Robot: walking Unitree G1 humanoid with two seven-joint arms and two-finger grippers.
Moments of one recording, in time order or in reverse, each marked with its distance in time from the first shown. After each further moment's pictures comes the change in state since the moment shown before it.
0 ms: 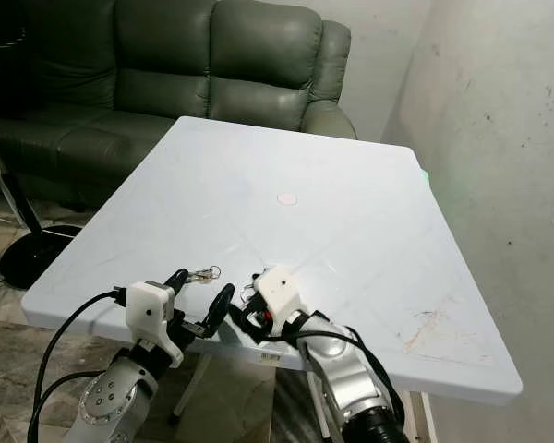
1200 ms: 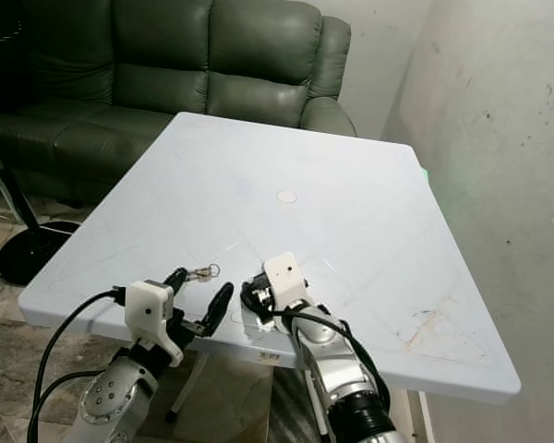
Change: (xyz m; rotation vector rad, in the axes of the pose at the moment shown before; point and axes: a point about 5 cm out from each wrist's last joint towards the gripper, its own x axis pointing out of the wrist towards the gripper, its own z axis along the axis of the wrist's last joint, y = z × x) left arm 0.001 0.000 0.001 -0.002 -0.001 0.005; right arm 0.011 -0.019 0.001 0.066 0.104 -0.286
